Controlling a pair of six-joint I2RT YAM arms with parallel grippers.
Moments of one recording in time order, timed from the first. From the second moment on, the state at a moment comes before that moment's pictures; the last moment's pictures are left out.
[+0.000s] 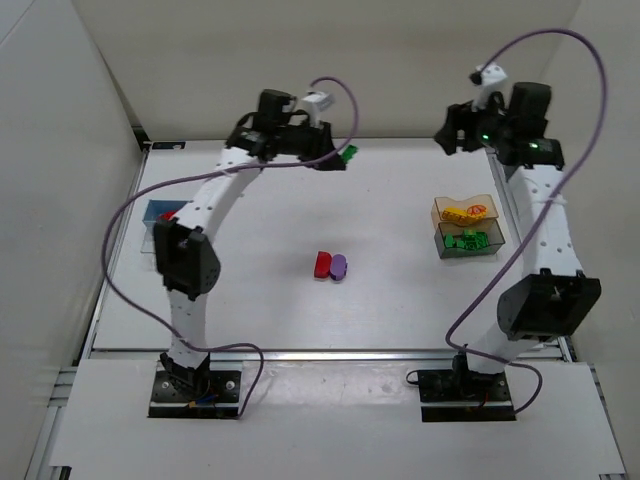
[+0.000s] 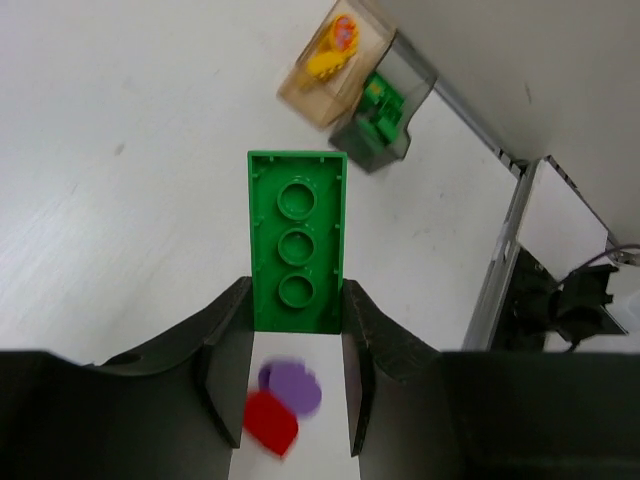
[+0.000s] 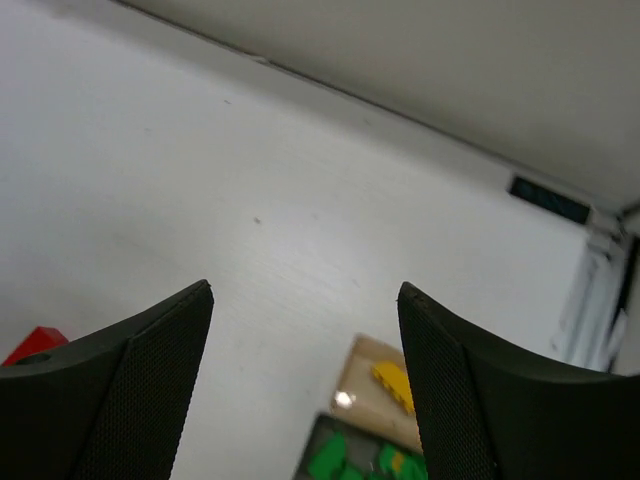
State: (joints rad) left arm -0.37 1.94 1.95 -0.58 0.75 -0.13; right arm 0.05 1.63 1.77 -0.52 -0.48 -0.22
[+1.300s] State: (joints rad) left arm -0.91 2.74 2.55 0.01 0.67 -0.37; right arm -0.64 1.35 1.65 -0.92 -0.63 -0.10
